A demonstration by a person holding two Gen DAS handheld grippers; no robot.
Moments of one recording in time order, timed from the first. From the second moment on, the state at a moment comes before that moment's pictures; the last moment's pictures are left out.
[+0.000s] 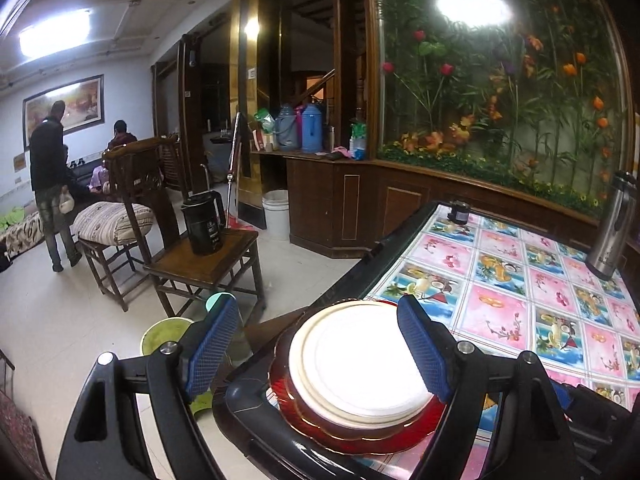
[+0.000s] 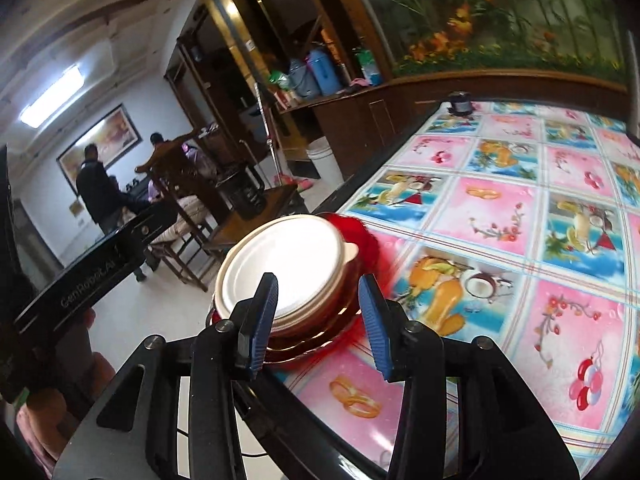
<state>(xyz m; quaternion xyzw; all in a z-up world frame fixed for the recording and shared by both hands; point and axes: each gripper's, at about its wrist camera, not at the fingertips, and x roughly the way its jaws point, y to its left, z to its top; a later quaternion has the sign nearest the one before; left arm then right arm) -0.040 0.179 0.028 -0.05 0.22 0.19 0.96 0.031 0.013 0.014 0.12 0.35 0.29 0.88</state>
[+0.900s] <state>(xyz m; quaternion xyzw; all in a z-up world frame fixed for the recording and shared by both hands) -0.039 0.194 0.021 -0.07 0.23 0.19 0.95 0.036 0.053 0.017 0.08 0.36 0.31 0.88</state>
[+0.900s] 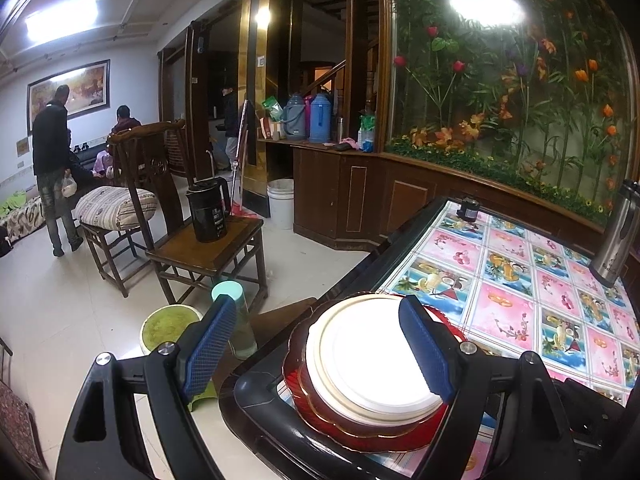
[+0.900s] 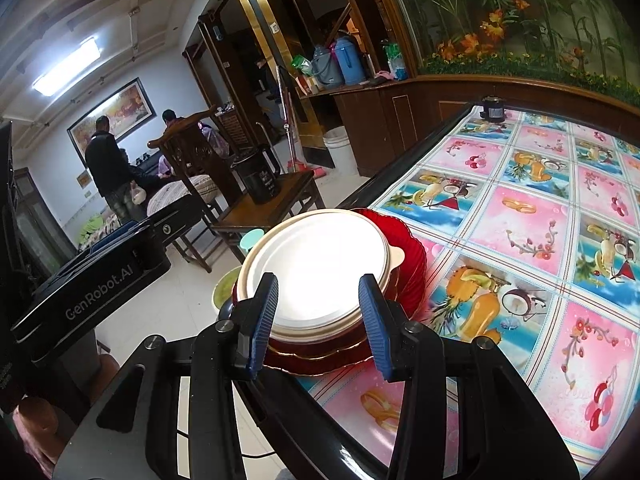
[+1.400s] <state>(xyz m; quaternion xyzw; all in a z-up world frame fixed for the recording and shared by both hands) -0.038 0.194 0.021 -0.06 0.23 0.20 0.95 0.044 0.054 0.013 0.10 0.37 0.30 0.87</state>
